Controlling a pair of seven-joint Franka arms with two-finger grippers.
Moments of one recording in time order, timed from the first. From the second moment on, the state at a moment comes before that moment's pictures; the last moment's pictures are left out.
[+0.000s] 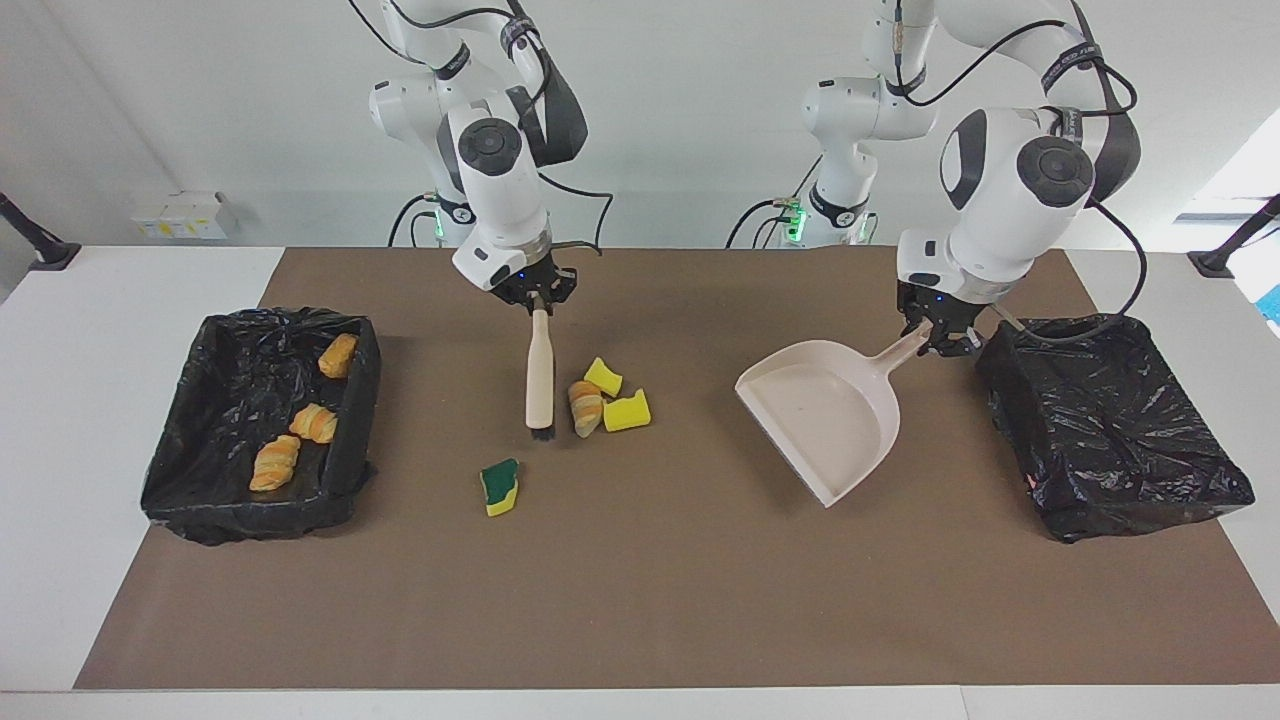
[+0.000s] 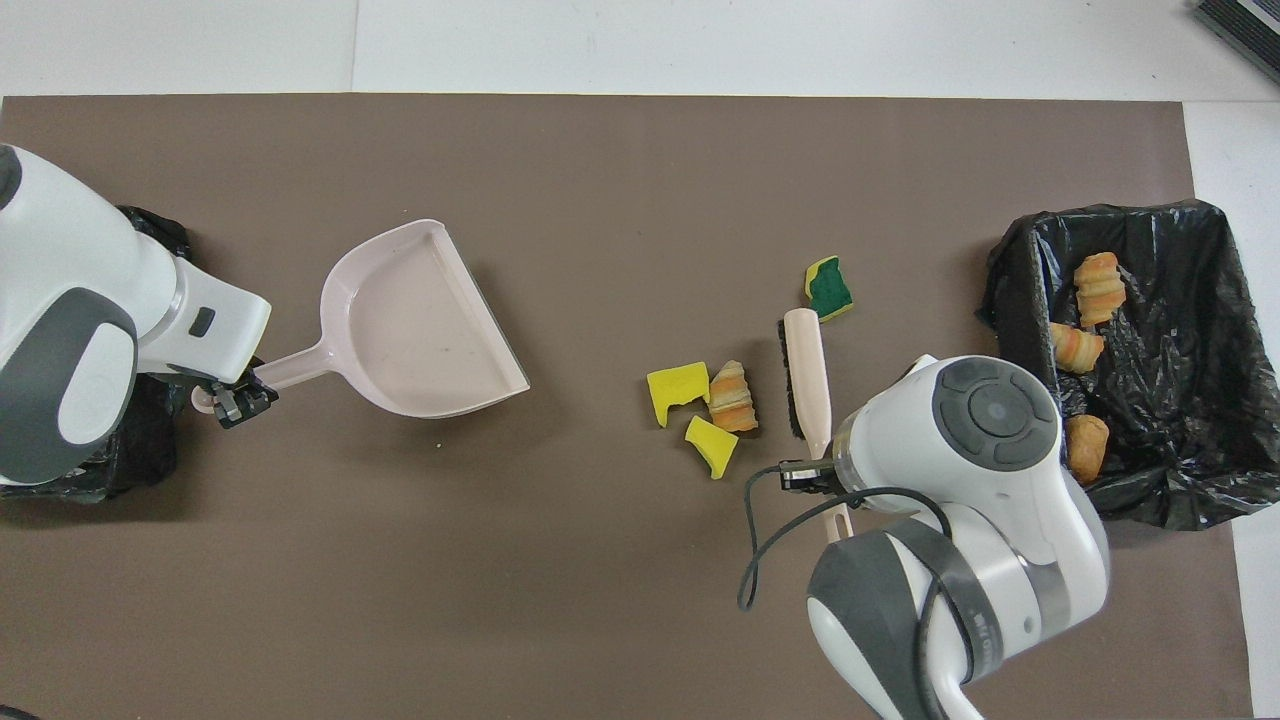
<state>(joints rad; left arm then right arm) -0.09 0.04 -0.06 -1.89 0.03 1.79 1.04 0.20 -0.08 0.17 -2.18 0.02 1.98 0.32</state>
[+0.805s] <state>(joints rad) -0.21 0.02 -0.09 -2.10 0.03 2.01 0.92 0.00 0.20 0.17 -1.97 -0.31 2.18 -0.25</state>
